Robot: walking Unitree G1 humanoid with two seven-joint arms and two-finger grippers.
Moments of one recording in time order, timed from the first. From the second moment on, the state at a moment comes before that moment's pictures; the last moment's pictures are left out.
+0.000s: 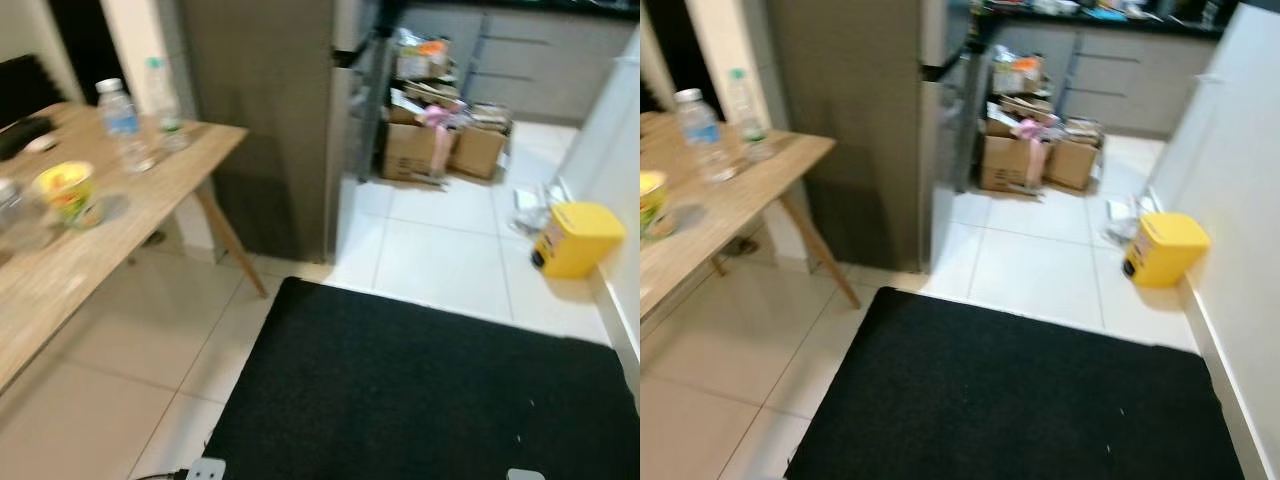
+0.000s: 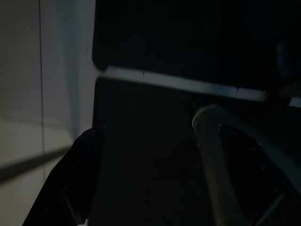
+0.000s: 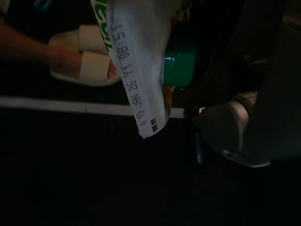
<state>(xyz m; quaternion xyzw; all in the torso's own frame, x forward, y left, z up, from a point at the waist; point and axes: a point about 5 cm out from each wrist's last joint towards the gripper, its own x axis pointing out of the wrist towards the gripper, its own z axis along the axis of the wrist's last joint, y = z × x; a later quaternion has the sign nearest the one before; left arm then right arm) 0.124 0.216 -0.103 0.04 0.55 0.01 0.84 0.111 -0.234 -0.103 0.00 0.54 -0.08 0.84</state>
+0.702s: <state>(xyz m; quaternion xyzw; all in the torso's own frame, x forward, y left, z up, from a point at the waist) 0.122 0.220 -0.103 0.00 0.54 0.03 0.84 0.113 -0.234 -0.102 -0.01 0.54 -0.08 0.84</state>
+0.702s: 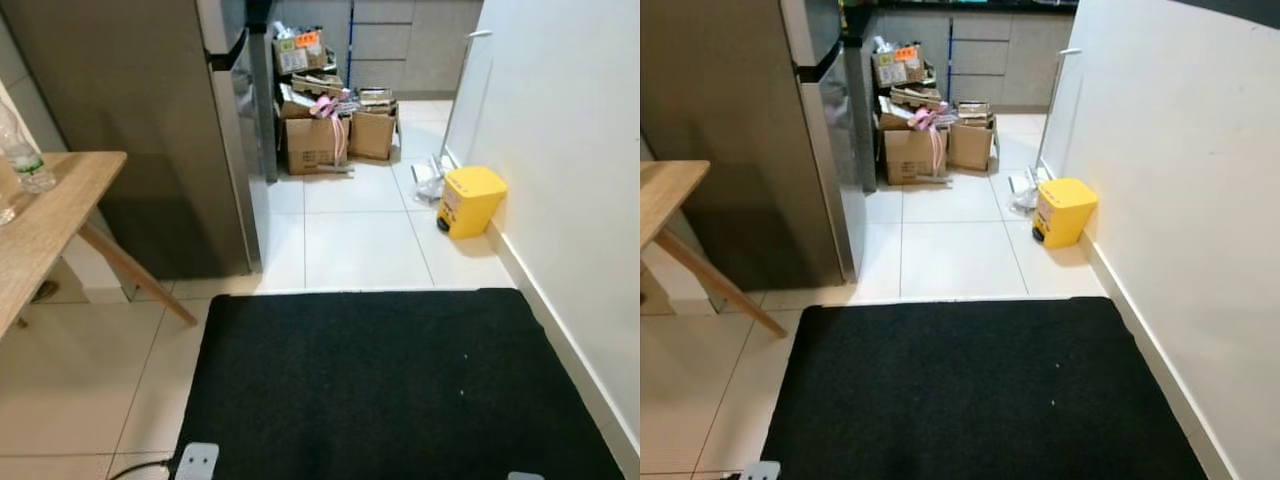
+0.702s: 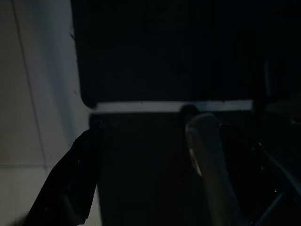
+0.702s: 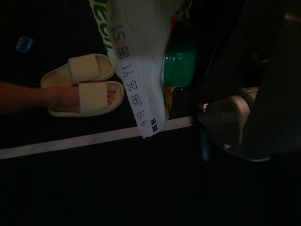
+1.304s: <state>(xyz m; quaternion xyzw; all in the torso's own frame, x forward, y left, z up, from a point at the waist) 0.120 0.220 -0.103 -0.01 0.54 0.03 0.84 0.111 -0.230 -0.103 -0.01 0.54 -0.07 0.84</state>
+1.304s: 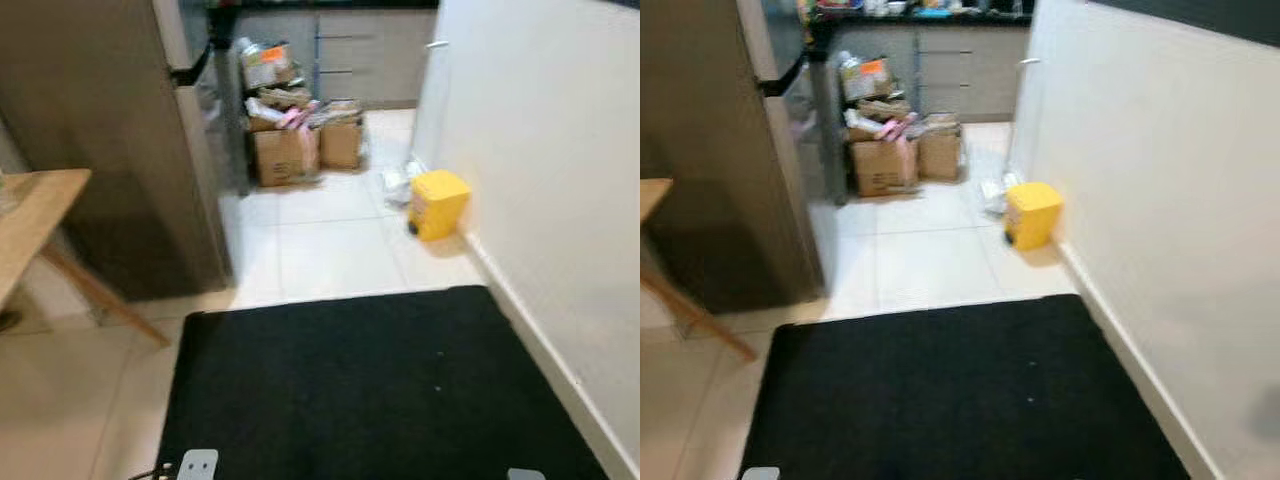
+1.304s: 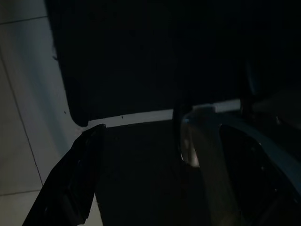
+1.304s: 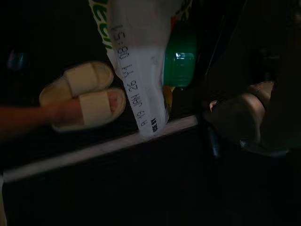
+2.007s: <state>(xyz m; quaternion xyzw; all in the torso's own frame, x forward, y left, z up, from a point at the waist) 0.127 0.223 -0.100 0.00 0.54 0.03 0.84 0.117 -0.231 -0.101 -0.03 0.53 -0.06 0.84</state>
